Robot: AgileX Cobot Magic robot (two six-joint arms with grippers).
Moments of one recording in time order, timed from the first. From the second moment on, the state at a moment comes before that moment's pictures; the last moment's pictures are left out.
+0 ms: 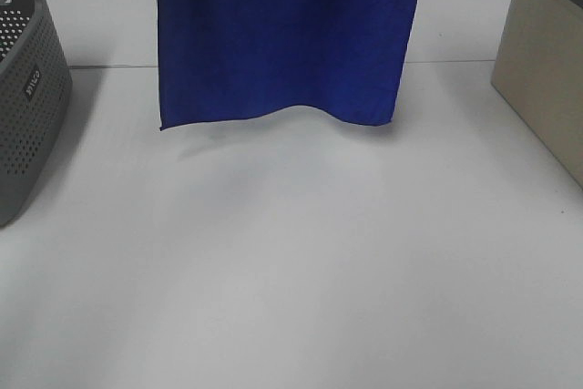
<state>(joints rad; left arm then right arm) -0.40 1.76 -1.89 0.53 -0.24 0.26 0.30 1.75 -2.00 0.08 0.23 -0.63</state>
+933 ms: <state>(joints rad) -0.28 2.25 -2.47 0.53 -0.28 0.26 0.30 2.13 -2.35 0.13 -0.09 -0.63</state>
